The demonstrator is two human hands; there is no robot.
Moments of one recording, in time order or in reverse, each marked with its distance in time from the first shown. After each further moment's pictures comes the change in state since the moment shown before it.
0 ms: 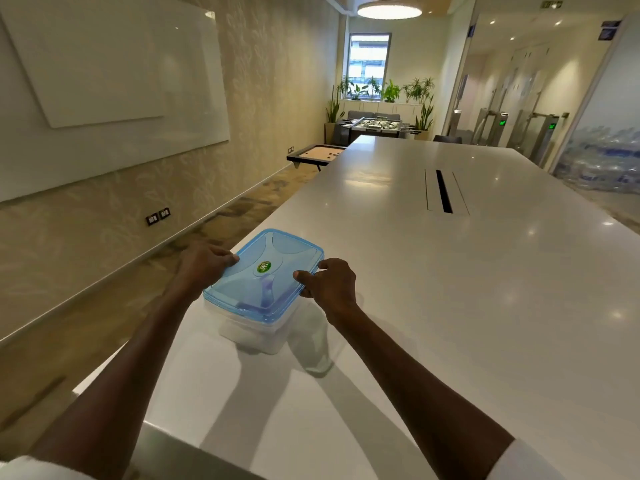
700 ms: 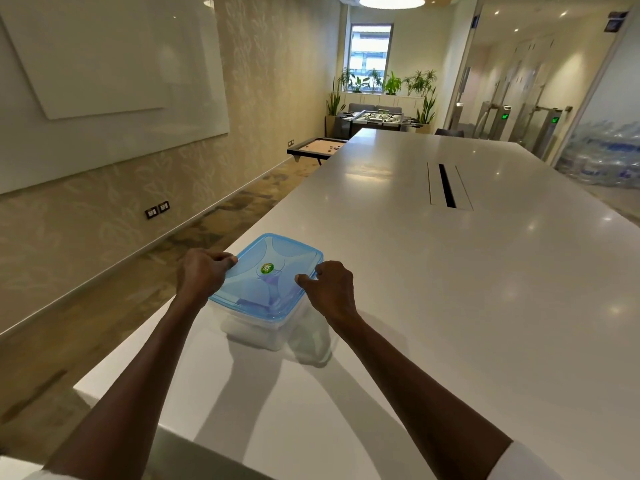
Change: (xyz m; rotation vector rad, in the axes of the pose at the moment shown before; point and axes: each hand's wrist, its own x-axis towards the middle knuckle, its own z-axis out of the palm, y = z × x) left_hand 0.001 -0.027 0.019 -0.042 0.149 -0.066; right_hand -0.005 0.010 0.007 -0.501 0.010 -0.140
